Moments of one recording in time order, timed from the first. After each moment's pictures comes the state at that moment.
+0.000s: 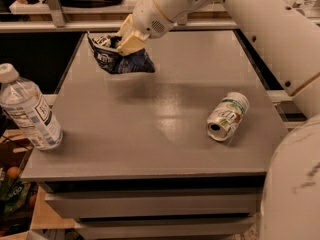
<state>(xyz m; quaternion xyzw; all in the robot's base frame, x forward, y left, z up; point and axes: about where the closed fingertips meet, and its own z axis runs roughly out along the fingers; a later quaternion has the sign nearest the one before) 0.633 0.090 0.949 -0.71 0.56 0.21 0.36</state>
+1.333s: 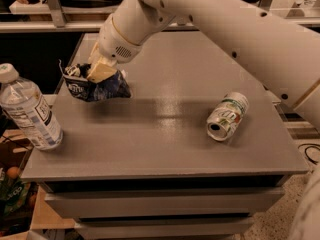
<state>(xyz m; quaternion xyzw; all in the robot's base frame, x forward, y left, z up) 0.566 0.155 0.917 -0.73 0.57 0.20 0.31</state>
